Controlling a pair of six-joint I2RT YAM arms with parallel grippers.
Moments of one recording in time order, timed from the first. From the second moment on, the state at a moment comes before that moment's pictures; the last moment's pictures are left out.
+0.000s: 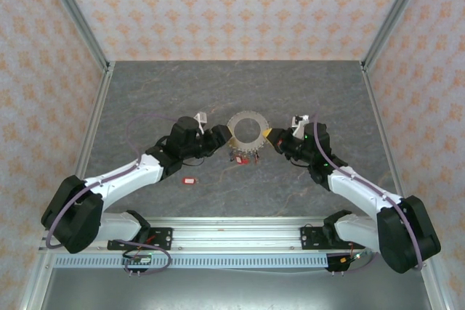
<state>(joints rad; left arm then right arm) -0.57 1.29 0.68 0.10 0.26 -1.17 0.40 1.12 0.46 0.31 -0.46 1.19</state>
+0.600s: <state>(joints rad) -0.58 1.38 0.73 0.18 0.31 -1.27 0.40 1.14 0.47 0.39 -0.44 1.25</state>
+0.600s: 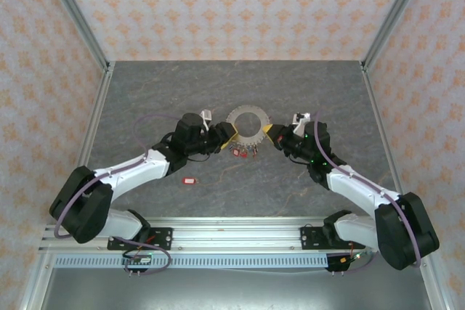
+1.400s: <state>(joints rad) -0.58 1.42 0.77 0.27 0.29 -1.24 0.42 1.15 0.47 0.43 -0.43 1.28</state>
